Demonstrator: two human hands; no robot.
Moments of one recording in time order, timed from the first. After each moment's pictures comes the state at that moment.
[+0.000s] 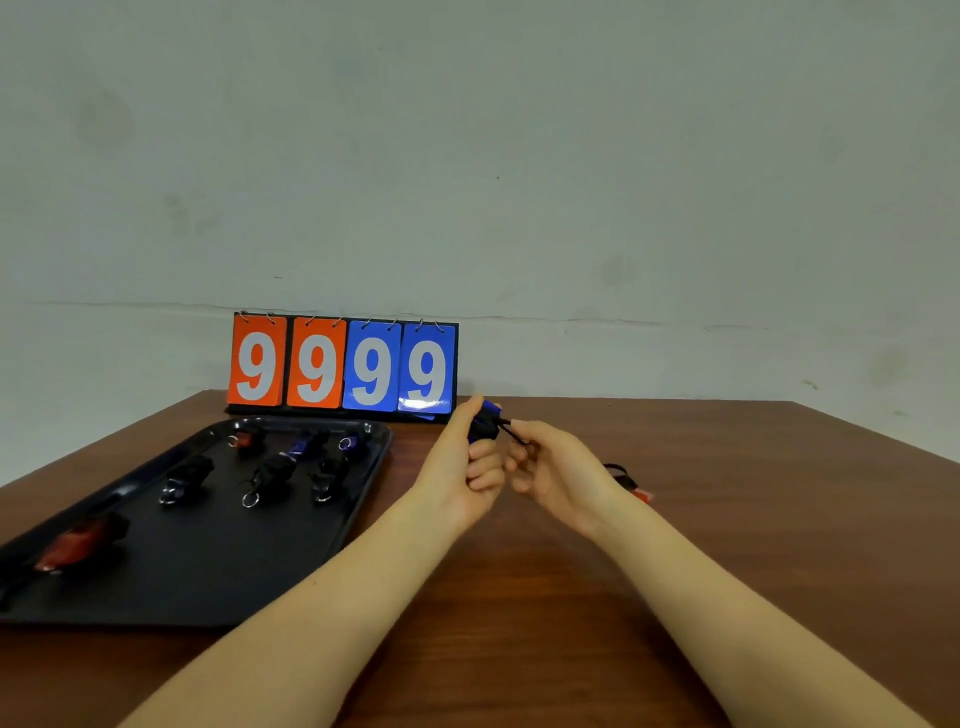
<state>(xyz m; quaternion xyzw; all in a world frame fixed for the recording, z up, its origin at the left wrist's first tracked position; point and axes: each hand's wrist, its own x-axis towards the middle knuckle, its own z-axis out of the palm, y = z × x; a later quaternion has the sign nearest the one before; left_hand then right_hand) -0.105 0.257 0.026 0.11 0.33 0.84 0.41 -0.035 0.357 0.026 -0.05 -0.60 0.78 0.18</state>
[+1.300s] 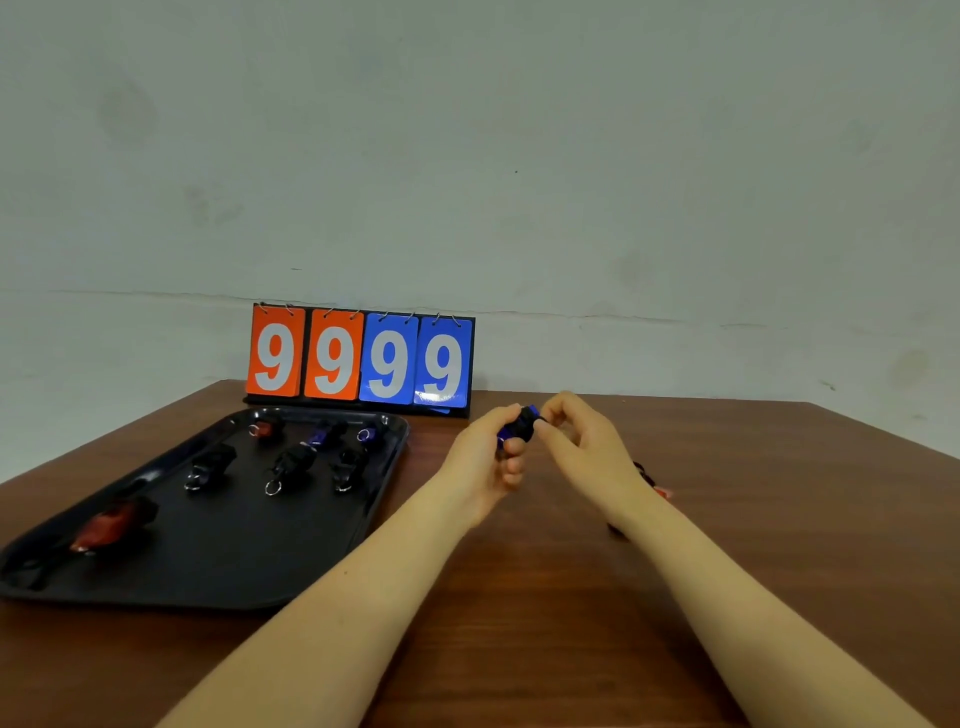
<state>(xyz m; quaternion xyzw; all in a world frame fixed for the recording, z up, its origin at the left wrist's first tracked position) -0.112 0.255 0.023 0.22 0.47 0.78 0.35 -0.027 0.359 0.027 -0.06 -0.86 0.36 0.37</state>
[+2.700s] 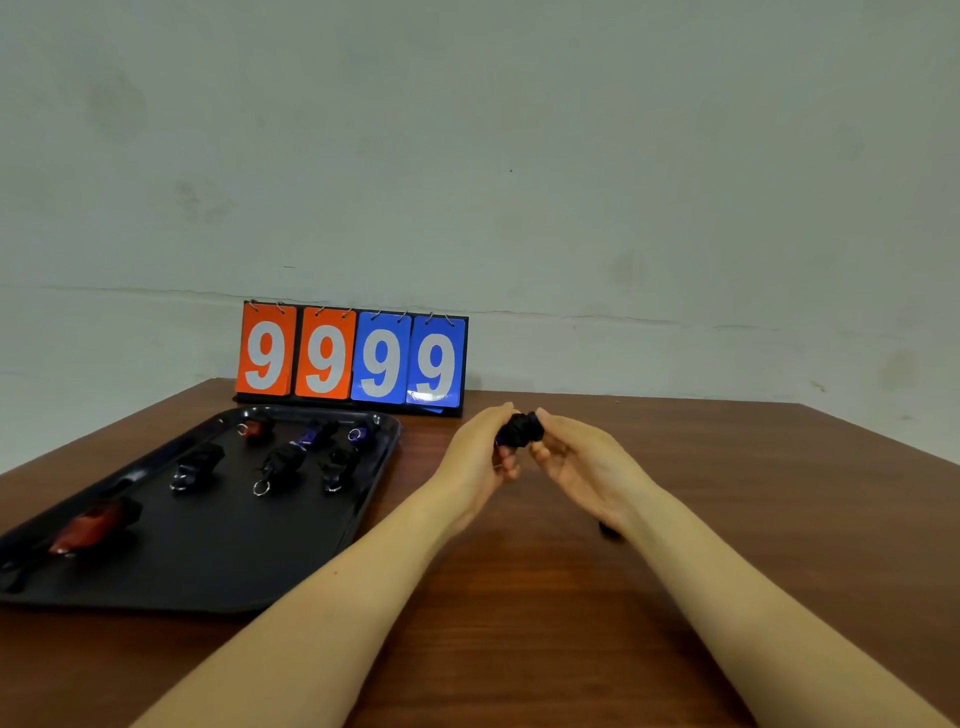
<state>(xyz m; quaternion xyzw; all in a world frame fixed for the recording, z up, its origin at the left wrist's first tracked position) -0.114 0.266 0.018 0.27 0.50 0.78 0.27 -0.031 0.371 0.026 -0.04 -0.55 0.81 0.21</state>
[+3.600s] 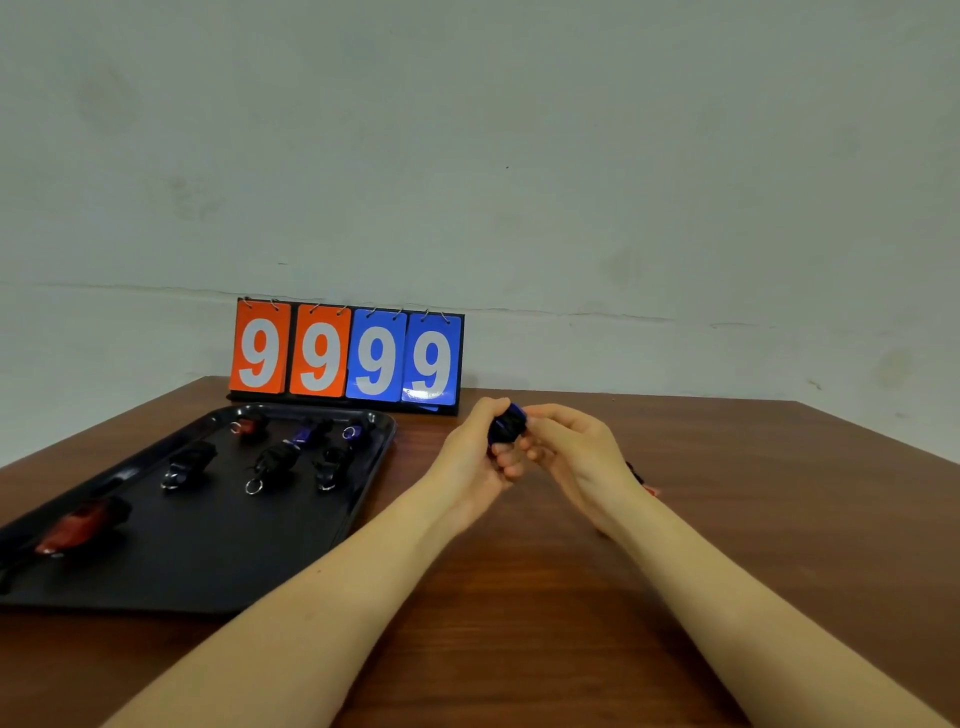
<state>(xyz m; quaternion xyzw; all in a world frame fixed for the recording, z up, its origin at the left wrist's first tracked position) -0.107 0.259 0.022 0.24 0.42 0.79 0.36 -0.027 0.356 0.028 -0.04 -0.66 0.68 0.31</state>
